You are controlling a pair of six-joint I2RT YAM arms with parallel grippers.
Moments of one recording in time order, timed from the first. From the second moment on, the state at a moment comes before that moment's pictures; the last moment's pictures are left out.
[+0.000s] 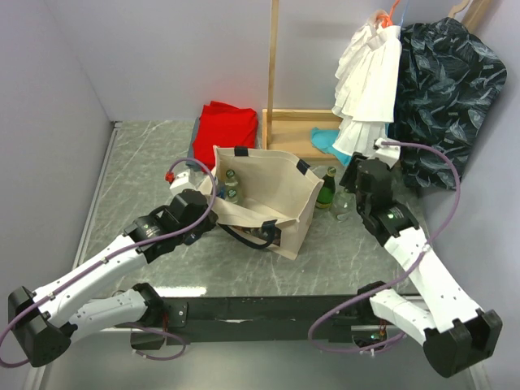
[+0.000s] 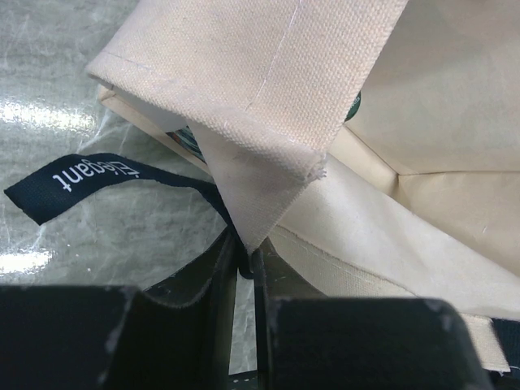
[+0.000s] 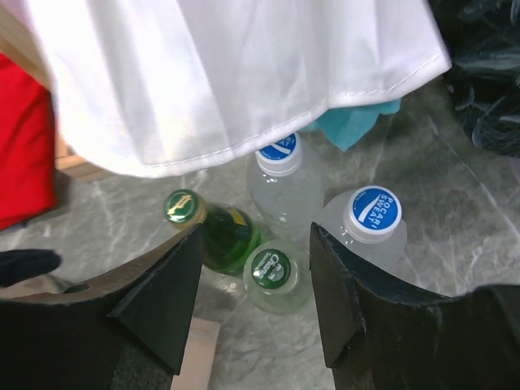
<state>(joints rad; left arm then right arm) -0.79 0.95 0.83 -0.58 -0.36 -0.93 0.34 0.95 0.88 -0.33 0.53 0.36</state>
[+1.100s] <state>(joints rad) -0.79 0.90 0.83 -0.61 -0.37 -0.94 0.66 1.17 1.26 -0.50 0.23 0.19</state>
